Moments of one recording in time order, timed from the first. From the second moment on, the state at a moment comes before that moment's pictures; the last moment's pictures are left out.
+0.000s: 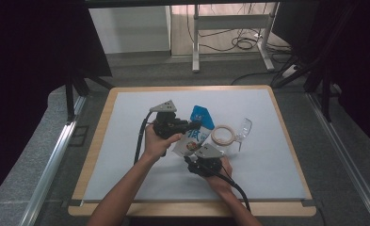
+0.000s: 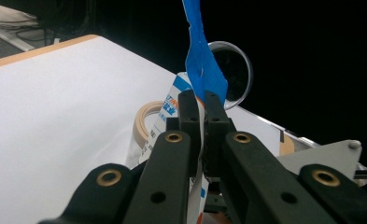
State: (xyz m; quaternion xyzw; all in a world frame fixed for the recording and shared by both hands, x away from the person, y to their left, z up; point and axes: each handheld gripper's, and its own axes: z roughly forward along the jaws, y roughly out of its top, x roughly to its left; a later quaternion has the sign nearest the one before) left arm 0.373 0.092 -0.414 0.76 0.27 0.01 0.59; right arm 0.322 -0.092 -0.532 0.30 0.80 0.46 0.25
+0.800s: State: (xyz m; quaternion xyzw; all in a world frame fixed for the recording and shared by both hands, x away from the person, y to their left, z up) left arm 0.384 0.087 -0.408 0.77 0.28 0.00 0.58; right arm 0.320 -0.090 -0.528 0.27 0.80 0.48 0.25
